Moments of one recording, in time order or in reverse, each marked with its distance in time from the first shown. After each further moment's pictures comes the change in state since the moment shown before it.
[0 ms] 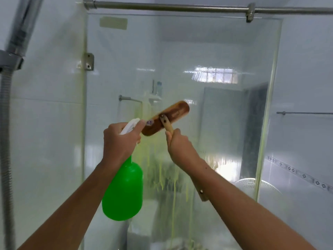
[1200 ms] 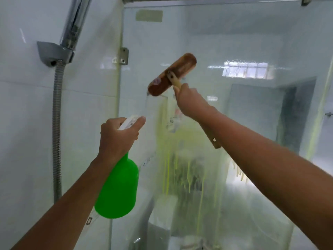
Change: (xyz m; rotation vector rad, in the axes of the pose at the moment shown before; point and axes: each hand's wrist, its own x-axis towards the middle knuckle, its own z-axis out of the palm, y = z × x) left_hand 0.015 -0.027 -0.080 0.130 0.090 -0.060; right_hand 0.096 -0.098 -0.019 -0.169 0.003 -0.260
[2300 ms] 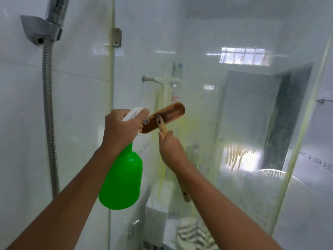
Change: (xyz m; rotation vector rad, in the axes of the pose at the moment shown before) left_hand -0.022 -0.001 0.013 -0.004 -0.088 -0.039; right_hand -0.139 -0.013 0.117 0.382 -0.153 0.302
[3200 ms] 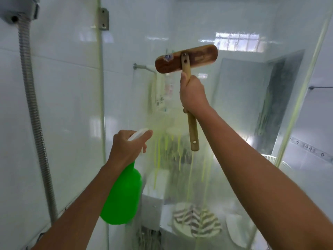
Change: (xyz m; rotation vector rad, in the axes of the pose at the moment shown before) left_hand -0.037 -0.058 0.032 -0.014 -0.224 -0.165; right_hand 0.067 -0.026 -0.109 0.203 0.245 0.006
